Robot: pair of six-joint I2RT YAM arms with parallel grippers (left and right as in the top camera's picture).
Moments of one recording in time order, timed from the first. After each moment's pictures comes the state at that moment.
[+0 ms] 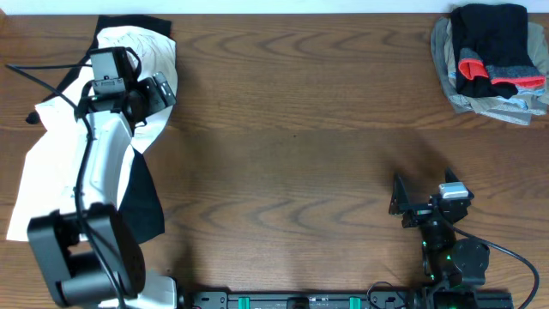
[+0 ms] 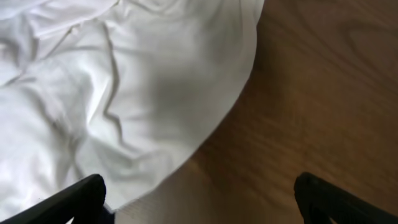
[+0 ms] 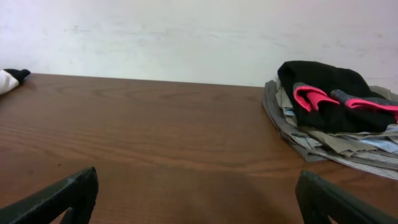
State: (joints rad) left arm 0.16 1.67 1.26 -0.56 0.01 -0.30; right arm -0.01 0.02 0.01 -0.06 -0.11 0.02
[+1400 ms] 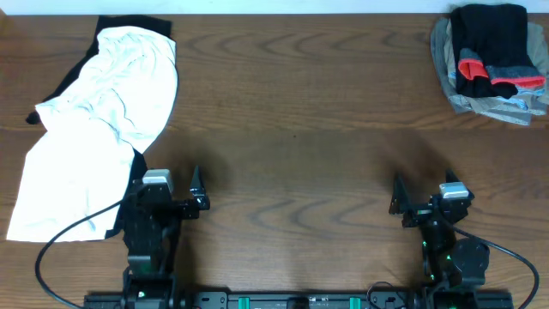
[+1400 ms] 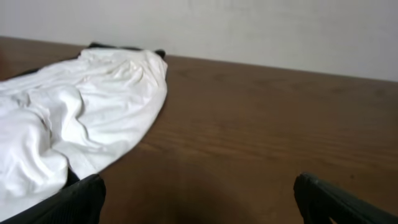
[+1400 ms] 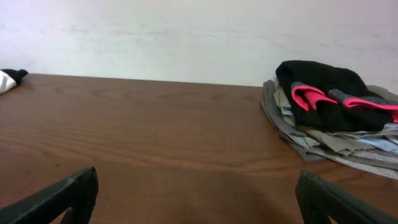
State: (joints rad) left arm -0.03 0.32 0.05 0.08 0.01 -0.14; right arm -0.01 0.02 0.01 -0.06 -0.10 0.02
